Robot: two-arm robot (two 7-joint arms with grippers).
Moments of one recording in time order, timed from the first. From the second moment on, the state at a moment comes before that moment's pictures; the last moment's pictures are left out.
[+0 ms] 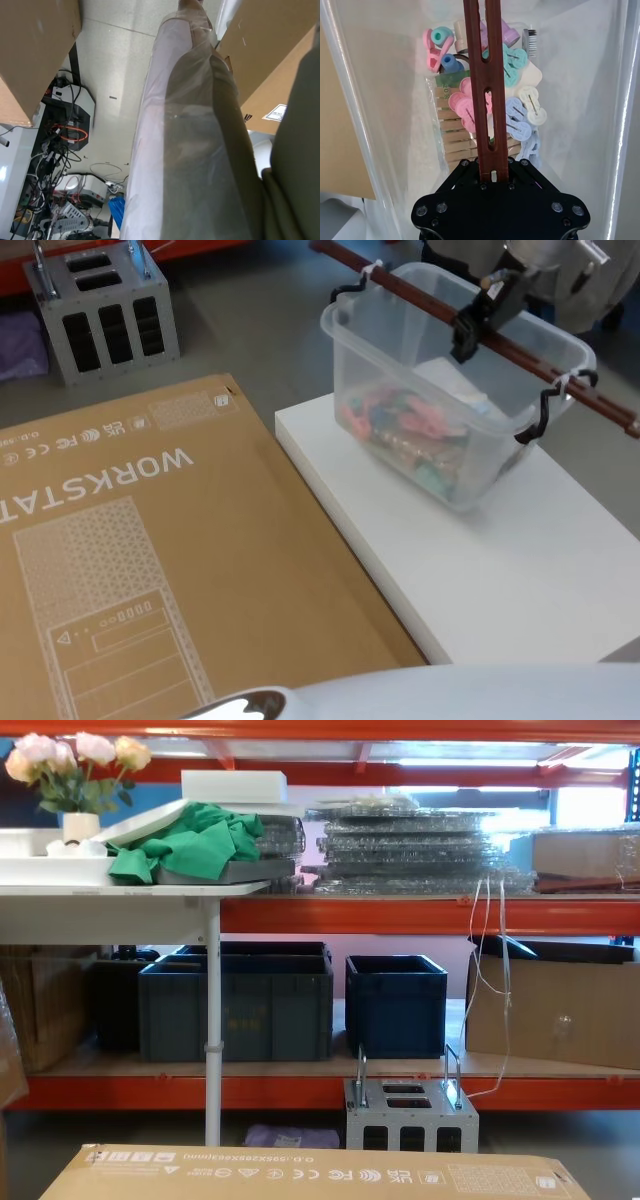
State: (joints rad) left arm -1.47 0.98 1.56 -0.90 0.05 0.15 -1.47; right arm 1.16 1.17 -1.10 -1.44 -0.12 0.04 1.34
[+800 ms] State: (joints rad) left arm -1.47 0.98 1.56 -0.90 0.05 0.15 -1.47; right arm 1.06 1.16 -1.09 -1.38 -0.10 0.21 1.34
